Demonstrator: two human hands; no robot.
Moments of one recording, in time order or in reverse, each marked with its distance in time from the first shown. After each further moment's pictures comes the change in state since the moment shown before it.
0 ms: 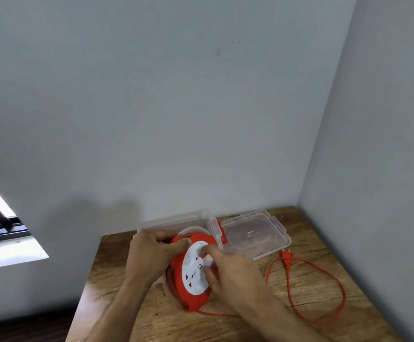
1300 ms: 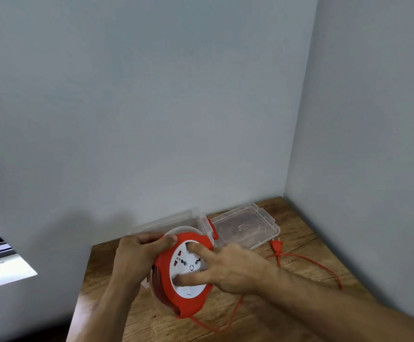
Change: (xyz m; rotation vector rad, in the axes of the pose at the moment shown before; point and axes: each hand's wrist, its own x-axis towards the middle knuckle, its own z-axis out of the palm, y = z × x) left_hand -0.002 0.003 -0.008 -0.219 -0.072 -0.079; right_hand 0.011 0.025 -0.017 -0.434 -0.111 -0.668
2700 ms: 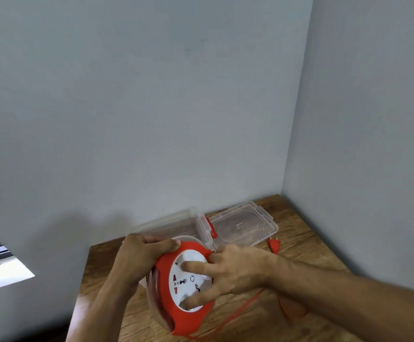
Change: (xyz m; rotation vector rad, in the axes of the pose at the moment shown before) left_hand -0.003 0.014 -0.005 0.200 -0.162 -0.085; right_hand -0.007 0.015 0.001 -0.155 0.129 -0.380
